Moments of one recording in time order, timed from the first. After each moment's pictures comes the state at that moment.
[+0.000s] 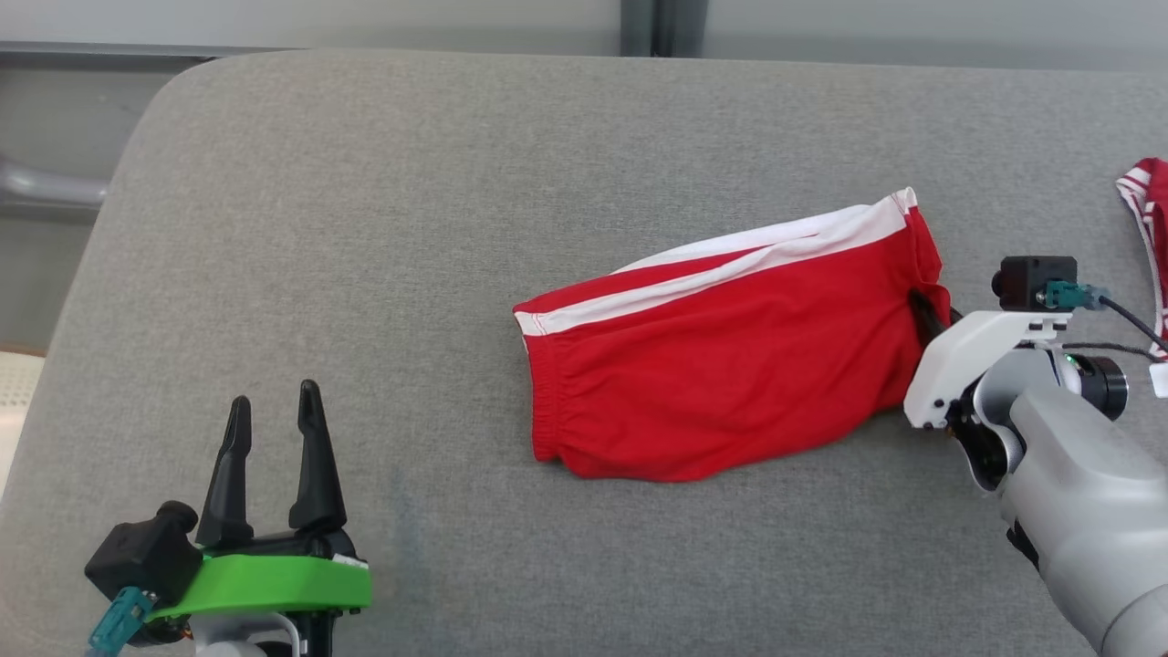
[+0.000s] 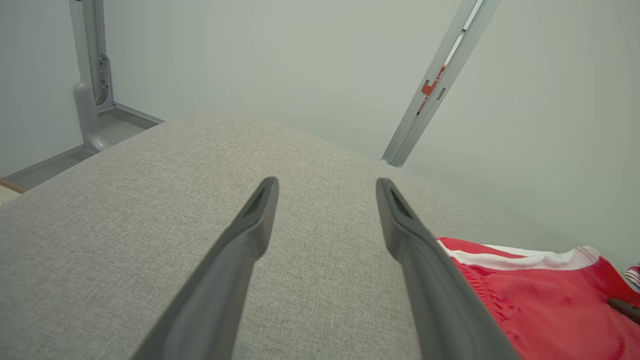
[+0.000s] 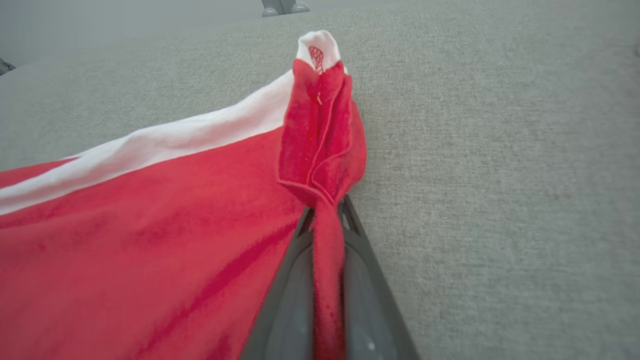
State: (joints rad) left arm -0.03 0.08 -0.09 0.06 -0.51 -0.02 -0.26; right arm -0.76 -0.29 0.50 1.07 0.72 0.13 -0.14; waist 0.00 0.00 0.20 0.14
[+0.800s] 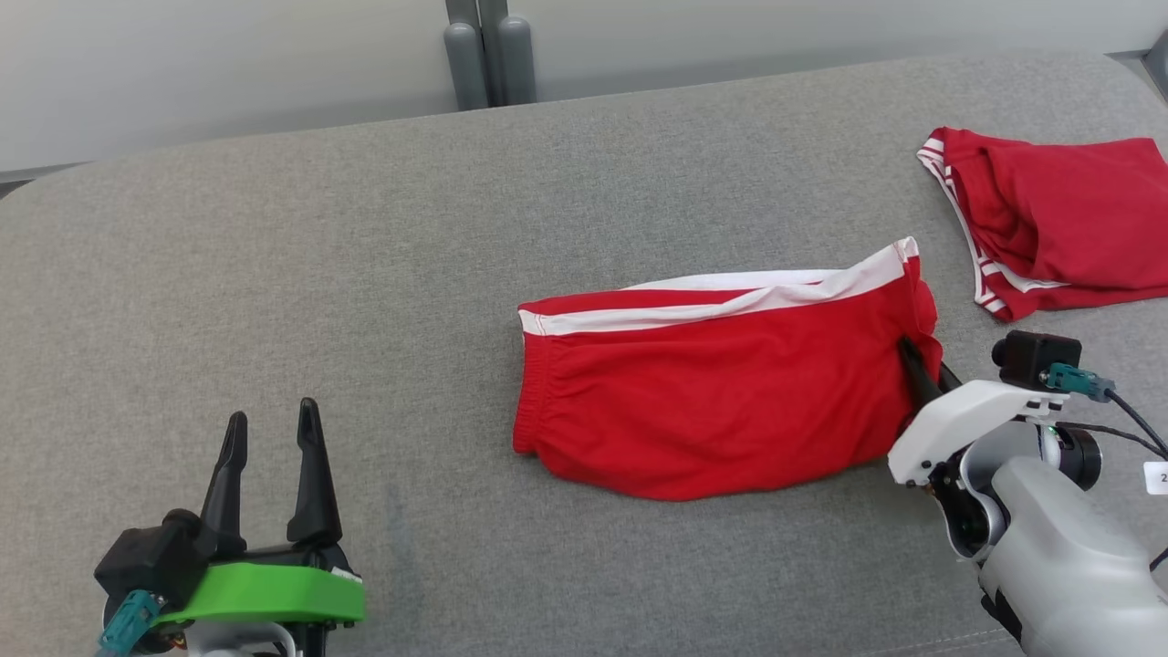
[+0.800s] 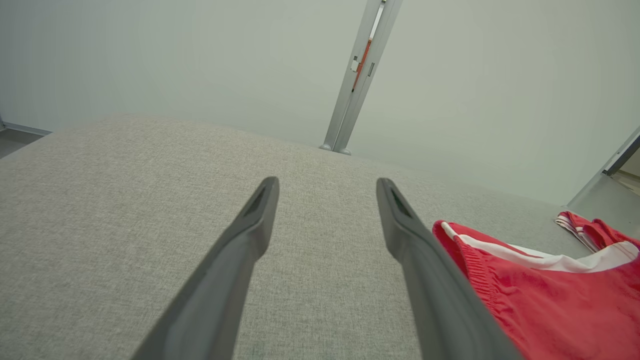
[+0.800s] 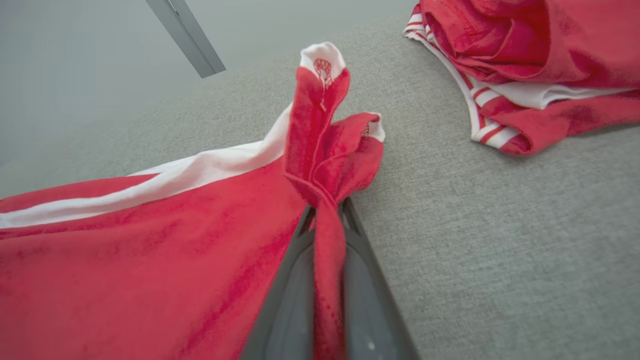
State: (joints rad) left arm -0.02 0.09 -0.06 0.11 -0.44 -0.05 -0.26; right arm -0.56 -0.26 0.41 0.92 0.76 0.13 -0.26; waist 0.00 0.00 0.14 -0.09
